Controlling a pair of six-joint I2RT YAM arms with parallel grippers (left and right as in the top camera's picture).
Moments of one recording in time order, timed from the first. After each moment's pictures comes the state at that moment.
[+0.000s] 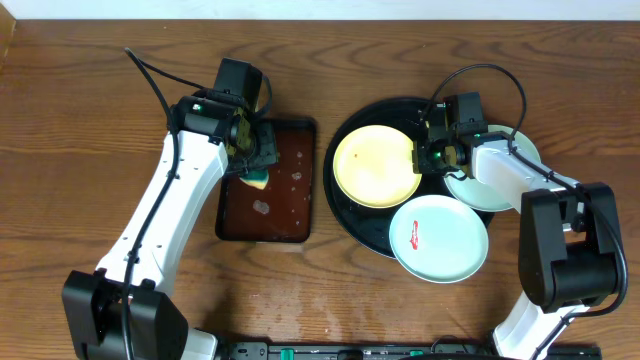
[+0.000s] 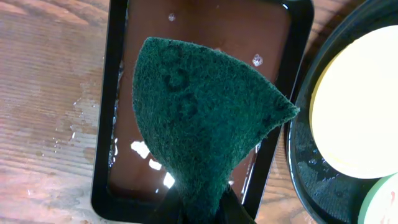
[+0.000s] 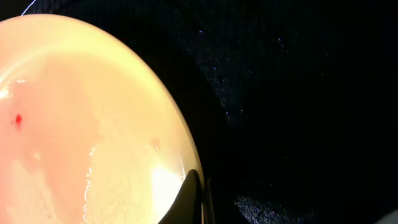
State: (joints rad) left arm -0.25 1.62 1.41 -1.10 0.02 -0.40; right arm 0.17 1.91 1.10 -0.33 -0.25 0.11
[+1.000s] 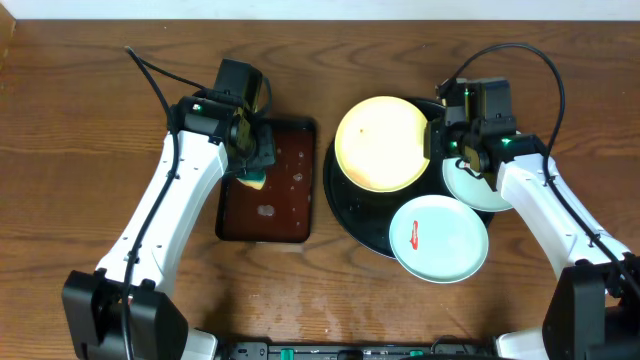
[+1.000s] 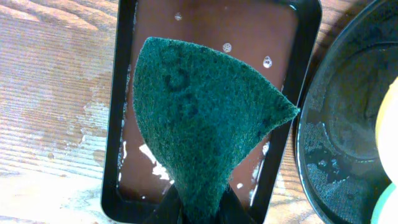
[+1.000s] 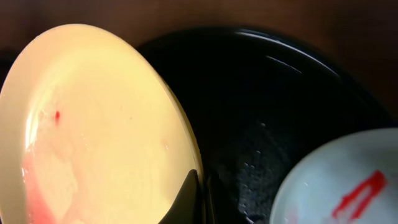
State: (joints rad) left arm -0.25 1.62 1.41 -1.10 -0.01 -0.38; right arm 0.17 1.62 1.10 -0.41 -0.20 0.13
